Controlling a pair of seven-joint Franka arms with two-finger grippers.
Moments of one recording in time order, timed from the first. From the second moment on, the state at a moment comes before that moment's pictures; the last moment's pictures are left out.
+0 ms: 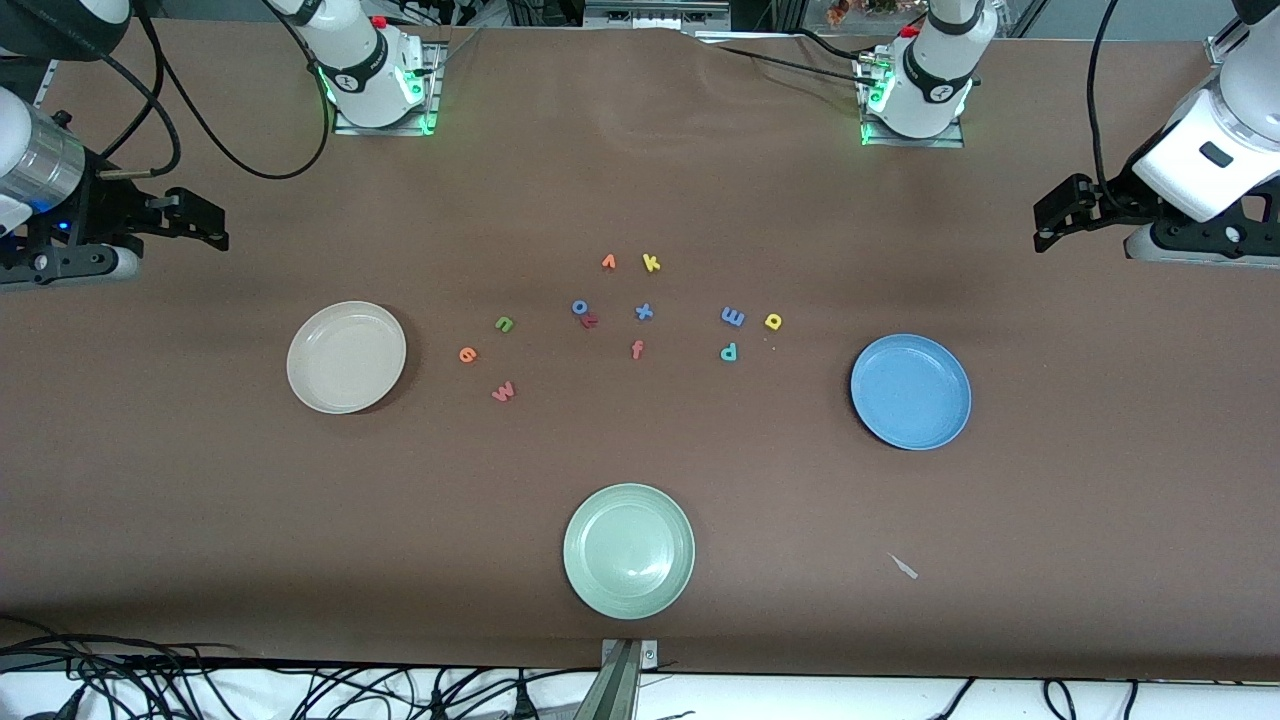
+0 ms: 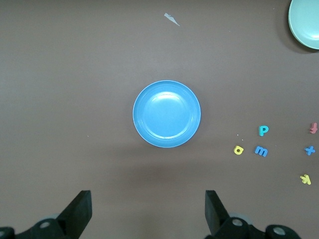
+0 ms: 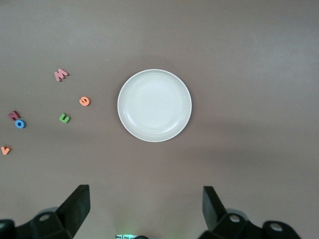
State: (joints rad) left arm -0.03 -0.02 -0.07 -1.63 0.00 1.59 -0.05; right arm 0.10 0.03 -0.04 -1.64 -0.01 1.56 -0.05
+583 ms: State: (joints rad) left arm -0.03 -0.02 -0.07 -1.63 0.00 1.59 -0.05; right arm 0.10 0.03 -0.04 -1.64 -0.01 1.56 -0.05
